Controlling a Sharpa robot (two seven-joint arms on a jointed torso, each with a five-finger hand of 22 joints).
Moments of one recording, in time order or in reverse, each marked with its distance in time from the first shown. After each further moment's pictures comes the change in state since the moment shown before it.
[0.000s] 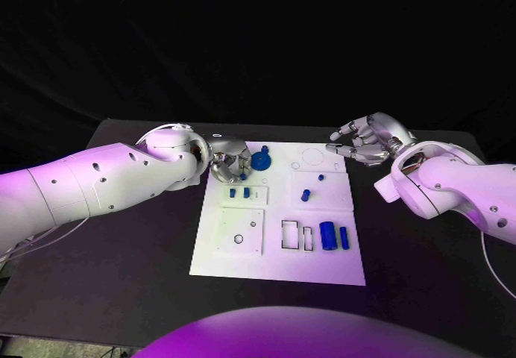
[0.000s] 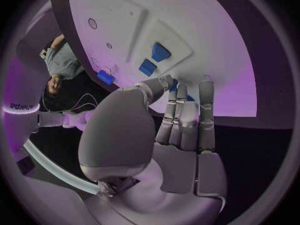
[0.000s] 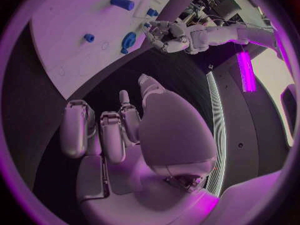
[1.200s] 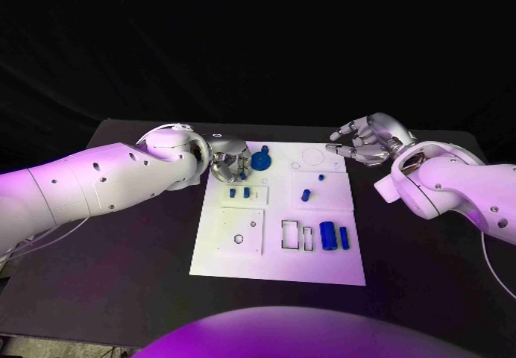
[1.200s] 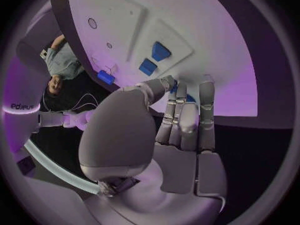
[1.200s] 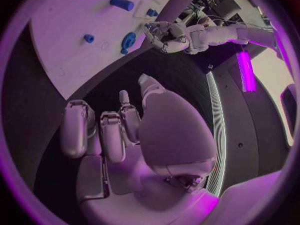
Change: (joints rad) left arm 0.000 0.001 0.000 -0.002 0.000 -0.005 0.010; left_hand 0.021 0.021 0.027 -0.016 0.000 0.041 -0.011 0.062 0.009 0.066 -0.029 0.072 0.016 0.054 -0.025 0.023 0.104 0.000 0.016 -0.016 0.031 0.027; right arm 0.000 -0.001 0.000 0.003 0.000 0.000 0.000; right_hand 0.000 0.000 -0.006 0.000 0.000 0.003 -0.004 -0.008 0.000 0.000 0.000 0.000 0.000 0.000 0.000 0.000 0.000 0.000 0.000 0.000 0.000 0.000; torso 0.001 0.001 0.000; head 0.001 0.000
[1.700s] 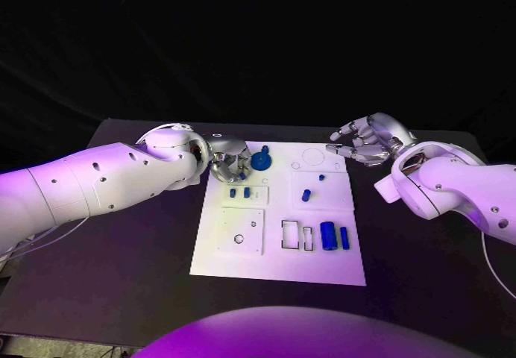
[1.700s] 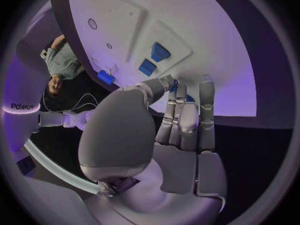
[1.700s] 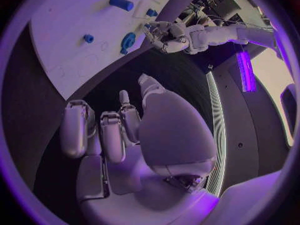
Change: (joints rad) left arm 0.000 -0.002 0.000 0.000 0.000 0.002 0.001; left_hand 0.000 0.000 0.000 0.000 0.000 0.004 -0.004 0.008 0.002 0.000 0.000 0.003 0.000 0.000 0.000 0.000 0.001 0.000 0.000 0.000 0.000 0.000; right arm 0.000 0.000 0.000 0.001 0.000 0.000 0.000; right_hand 0.000 0.000 0.000 0.000 0.000 0.000 0.000 0.000 0.000 0.000 0.000 0.000 0.000 0.000 0.000 0.000 0.000 0.000 0.000 0.000 0.000 0.000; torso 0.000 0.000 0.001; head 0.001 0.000
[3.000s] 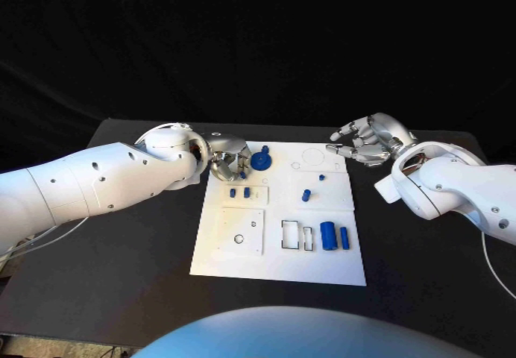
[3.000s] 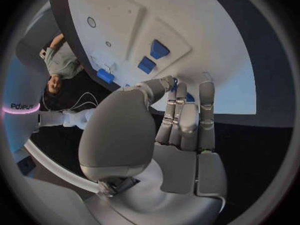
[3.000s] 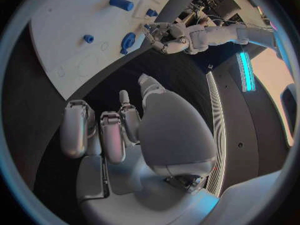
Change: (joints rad) left arm 0.000 -0.003 0.001 0.002 0.004 -0.016 -0.003; left_hand -0.005 -0.005 0.006 0.006 0.005 -0.009 0.002 0.014 -0.002 -0.011 0.003 0.015 0.001 0.000 0.000 0.000 -0.006 0.000 0.000 0.000 0.000 0.001; right arm 0.000 0.000 0.000 0.001 0.000 0.000 0.000; right_hand 0.000 0.000 0.000 0.000 0.000 0.000 0.000 0.000 0.000 0.000 0.000 0.000 -0.001 0.000 0.000 0.000 0.000 0.000 0.000 0.000 0.000 -0.001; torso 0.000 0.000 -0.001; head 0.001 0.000
